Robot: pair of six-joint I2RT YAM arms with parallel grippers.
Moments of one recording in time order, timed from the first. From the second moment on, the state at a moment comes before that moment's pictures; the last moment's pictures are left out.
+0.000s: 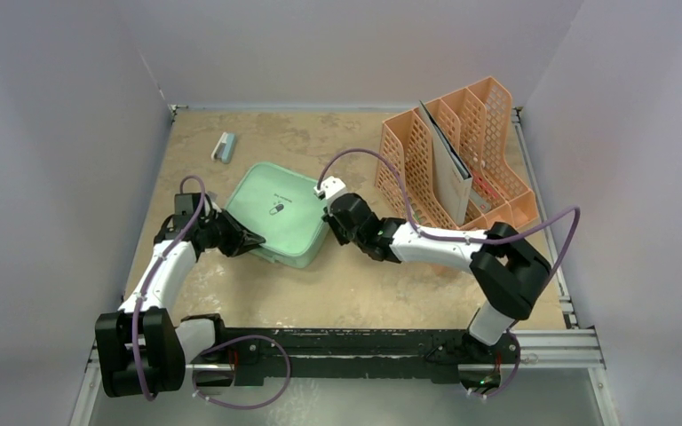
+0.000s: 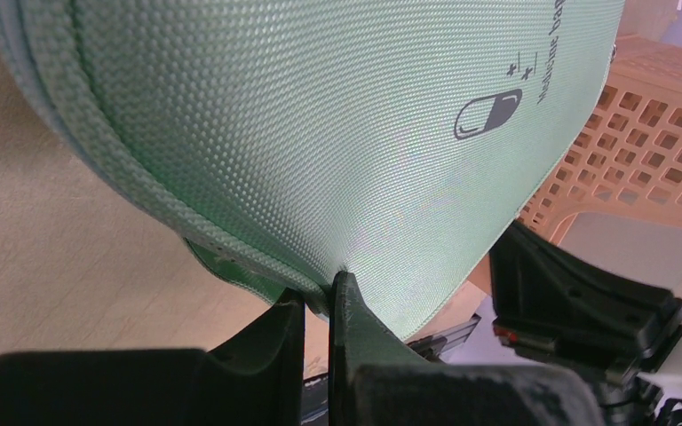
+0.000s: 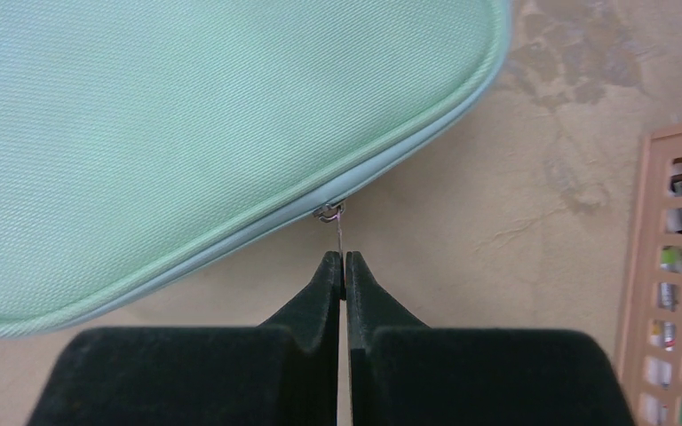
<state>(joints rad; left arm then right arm) 0.11 1.11 0.61 -0.50 0.52 -0.77 0.95 1.66 0.99 -0.01 0.28 0.13</state>
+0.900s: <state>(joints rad) 0.13 1.11 0.64 -0.52 0.48 -0.72 0.78 1.81 1.14 0.06 0.21 -0.10</state>
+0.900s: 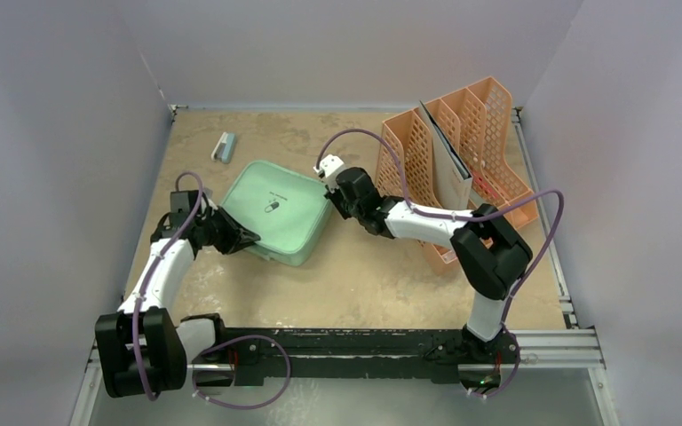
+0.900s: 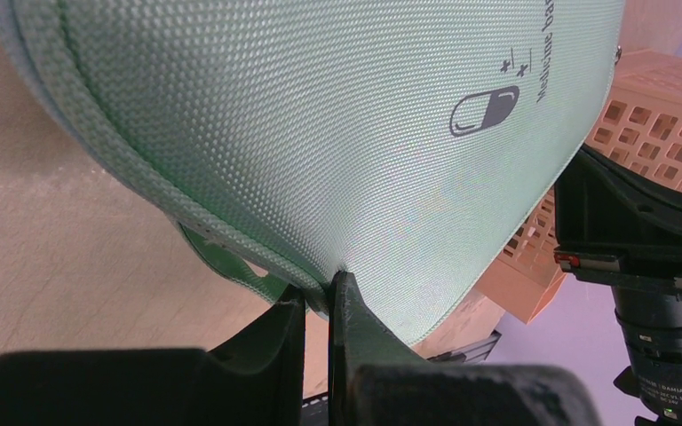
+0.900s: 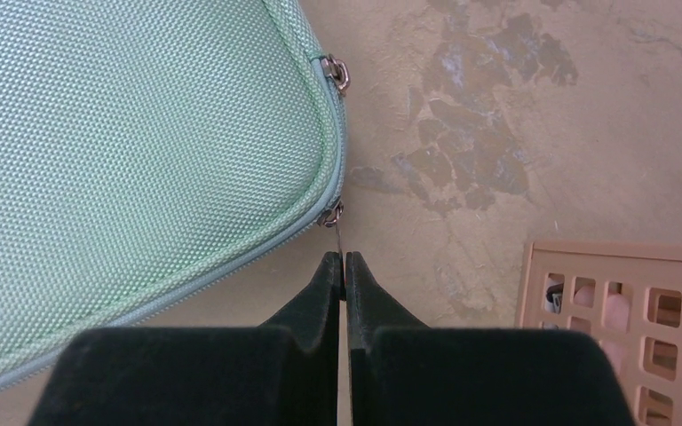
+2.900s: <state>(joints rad) 0.00 1.18 0.62 -0.31 0.54 -0.79 0.86 1.76 1.09 0.03 0.10 0.01</state>
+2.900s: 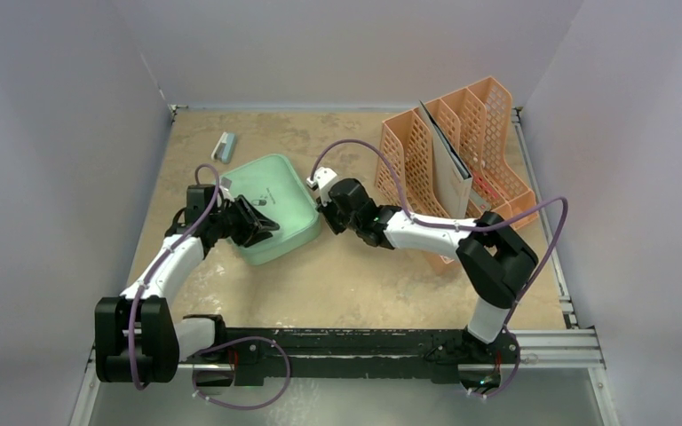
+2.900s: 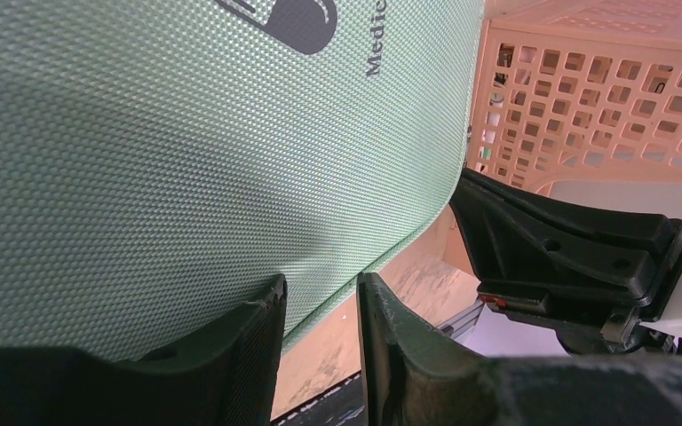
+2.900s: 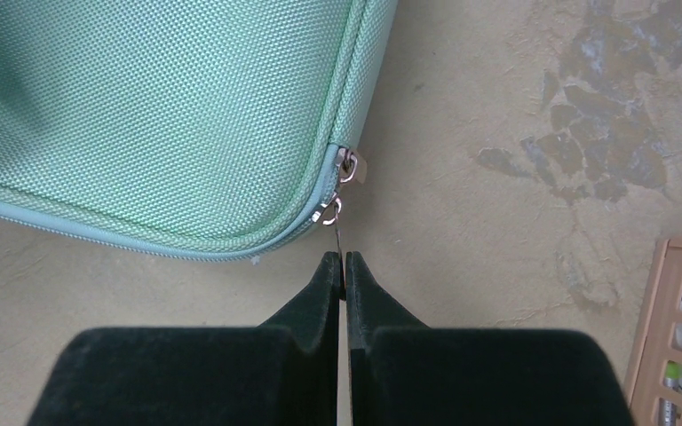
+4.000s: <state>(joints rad) 0.00 1.10 1.12 -0.71 0.61 -0.46 0.79 1.32 1.08 -0.35 0.09 0.15</state>
